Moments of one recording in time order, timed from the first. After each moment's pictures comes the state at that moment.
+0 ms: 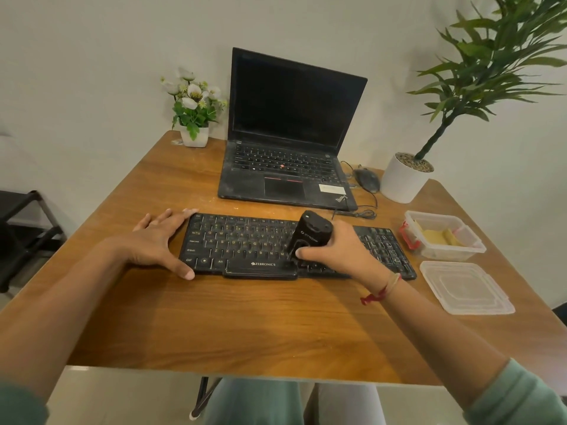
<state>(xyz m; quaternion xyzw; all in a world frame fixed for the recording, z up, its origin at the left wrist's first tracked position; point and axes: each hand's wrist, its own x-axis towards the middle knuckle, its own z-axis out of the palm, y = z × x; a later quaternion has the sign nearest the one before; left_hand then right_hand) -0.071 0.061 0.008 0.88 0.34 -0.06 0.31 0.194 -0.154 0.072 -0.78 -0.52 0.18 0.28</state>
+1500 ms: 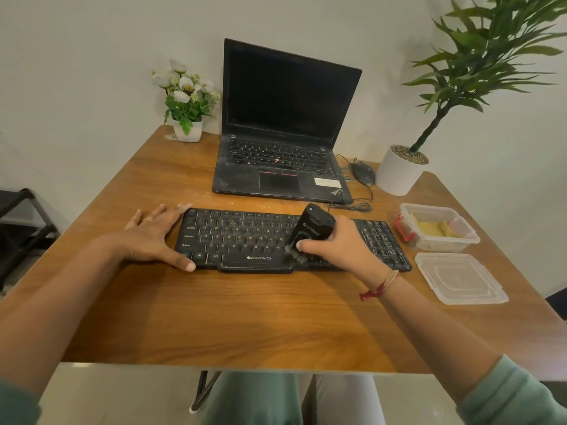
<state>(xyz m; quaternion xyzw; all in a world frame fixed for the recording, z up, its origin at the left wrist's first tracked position) -0.067 0.049 0.016 0.88 0.36 -0.05 0.31 0.199 -0.161 0.066 -0.80 -0.49 0.17 0.30</state>
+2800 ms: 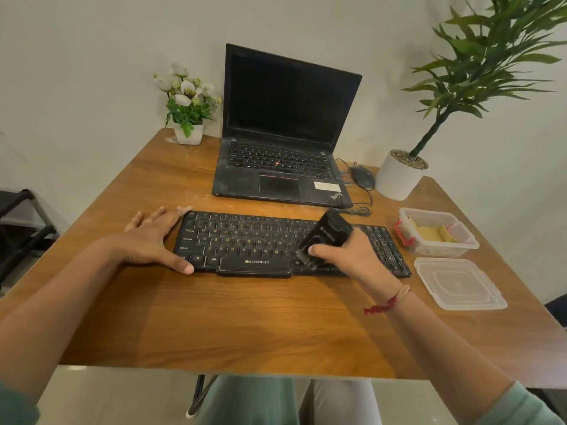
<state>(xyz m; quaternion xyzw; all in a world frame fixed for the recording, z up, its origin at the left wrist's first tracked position) -0.067 0.050 0.014 0.88 0.36 -0.05 0.31 0.208 -0.178 0.062 -0.82 -0.40 0.20 0.37</state>
